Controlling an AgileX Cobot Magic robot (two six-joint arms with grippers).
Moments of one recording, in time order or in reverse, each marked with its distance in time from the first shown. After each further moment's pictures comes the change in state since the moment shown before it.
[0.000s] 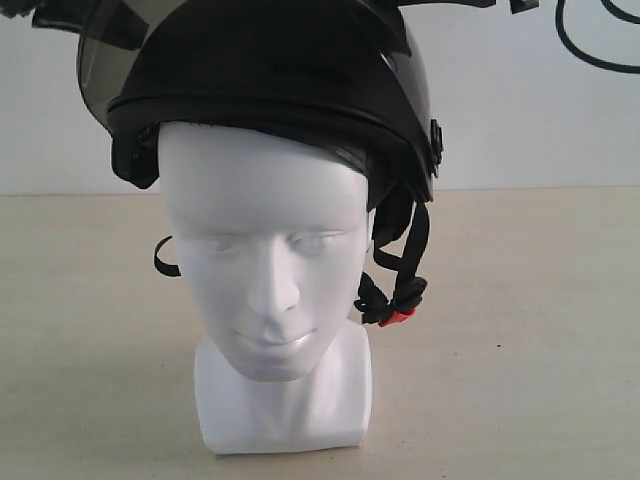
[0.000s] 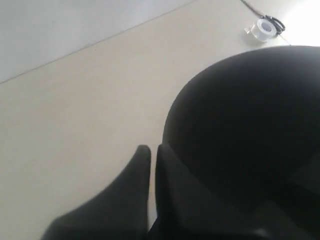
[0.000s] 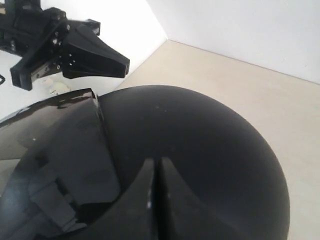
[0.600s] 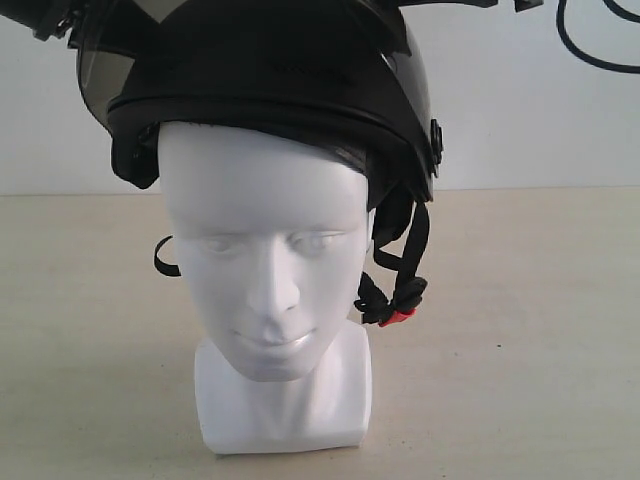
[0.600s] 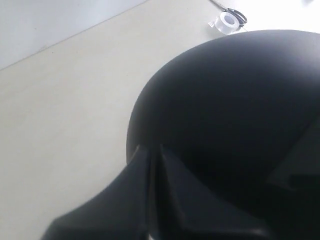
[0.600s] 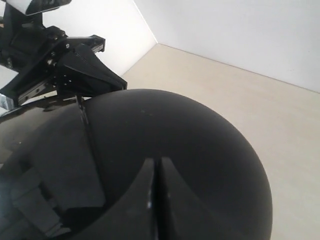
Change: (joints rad) left arm -0.020 0.017 0.058 -0.126 0.000 0.122; right arm 0.000 0.000 0.000 -0.021 -0.030 -0.003
